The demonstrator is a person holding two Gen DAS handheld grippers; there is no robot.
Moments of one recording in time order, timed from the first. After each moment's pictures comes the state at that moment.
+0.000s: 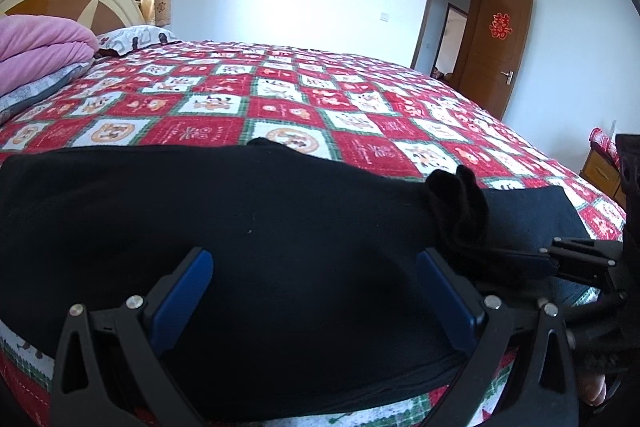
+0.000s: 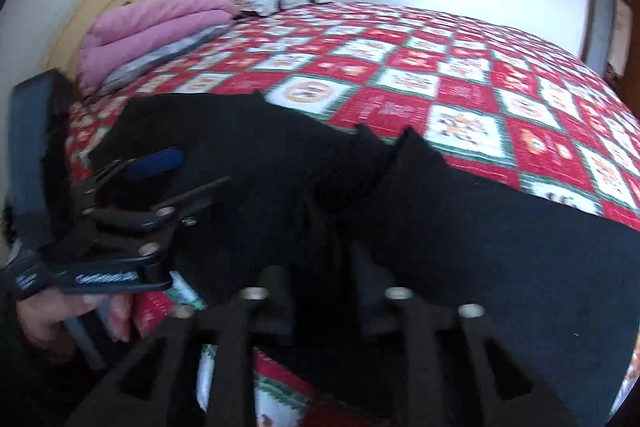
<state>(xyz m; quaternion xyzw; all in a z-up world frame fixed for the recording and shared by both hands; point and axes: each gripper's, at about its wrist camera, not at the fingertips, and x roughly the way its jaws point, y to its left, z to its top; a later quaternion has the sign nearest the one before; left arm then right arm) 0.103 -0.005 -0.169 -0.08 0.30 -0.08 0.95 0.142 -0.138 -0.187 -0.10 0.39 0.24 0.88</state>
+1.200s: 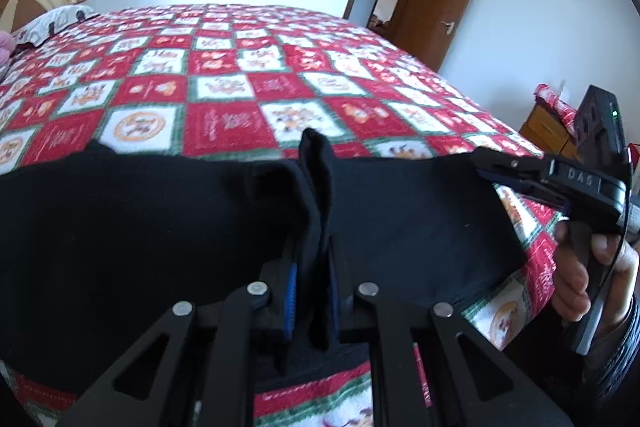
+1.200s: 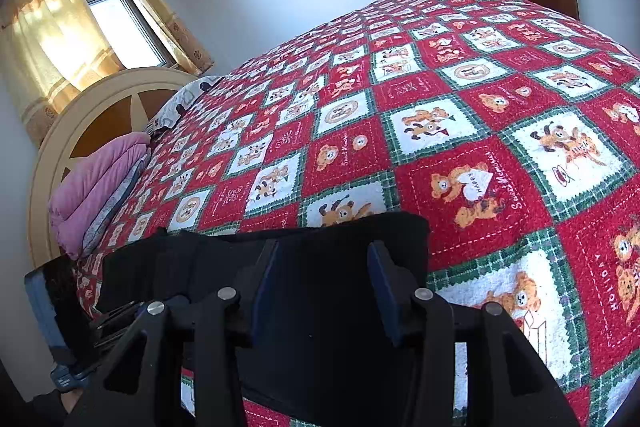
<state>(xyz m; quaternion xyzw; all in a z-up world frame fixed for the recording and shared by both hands) 0.112 -0.093 -0.148 -0.07 0.39 -0.20 0.90 0.161 -0.324 -0.131 0.15 0.37 0.11 0.91</state>
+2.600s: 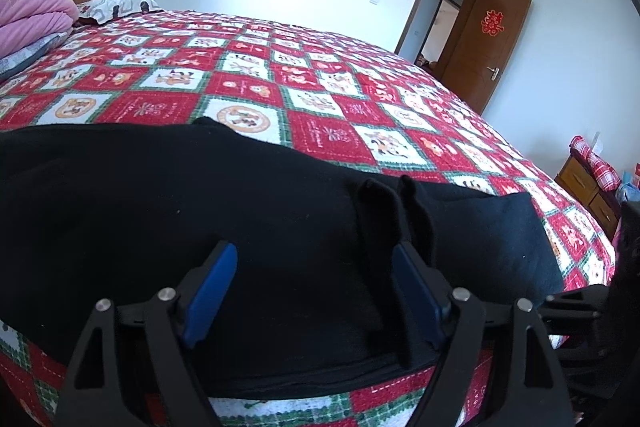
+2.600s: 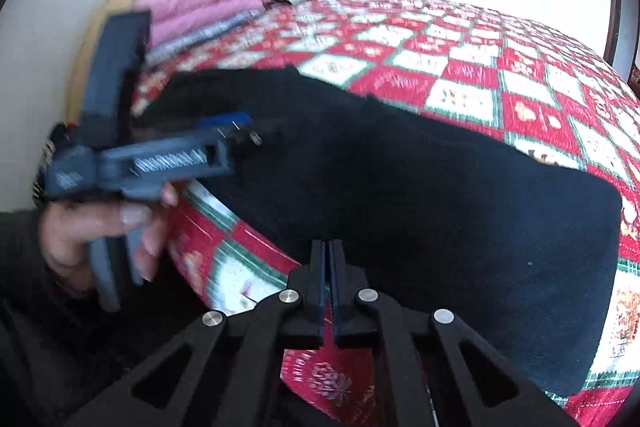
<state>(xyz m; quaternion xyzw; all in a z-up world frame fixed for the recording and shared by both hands) 0.107 -0.034 -0.164 -0.12 0.34 -0.12 0.93 0.102 -0.178 -0.182 -0.12 0.42 0.28 0.86</state>
